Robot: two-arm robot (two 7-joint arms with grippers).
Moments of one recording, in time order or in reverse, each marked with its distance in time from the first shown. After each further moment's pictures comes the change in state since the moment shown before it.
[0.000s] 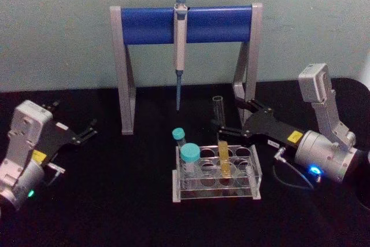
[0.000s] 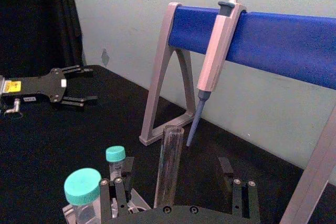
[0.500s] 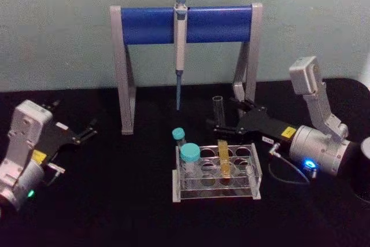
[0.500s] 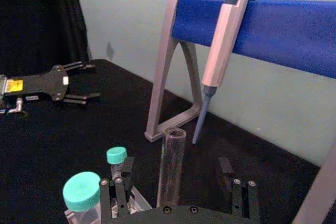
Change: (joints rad) left arm 0.000 0.000 0.000 0.000 0.000 0.000 0.000; right arm 0.054 -0.005 -0.032 0.036 0.024 0.062 0.018
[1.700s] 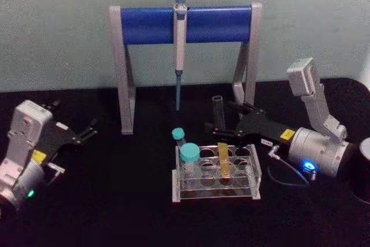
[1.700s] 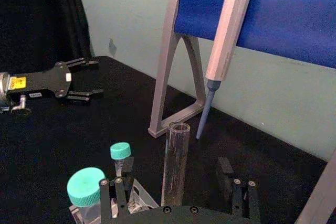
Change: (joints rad) left arm 0.000 0.000 0.000 0.000 0.000 0.000 0.000; right arm 0.009 0.016 -0.029 0.001 0.029 0.014 -0.008
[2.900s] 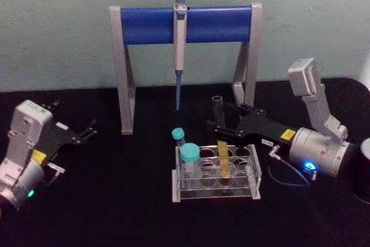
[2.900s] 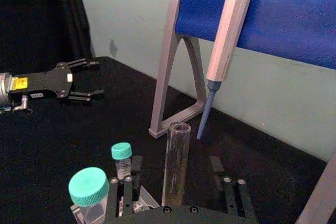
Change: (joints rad) left arm 0.000 0.000 0.000 0.000 0.000 0.000 0.000; right arm -0.002 0.003 0.001 -0.003 0.003 -0.003 0.003
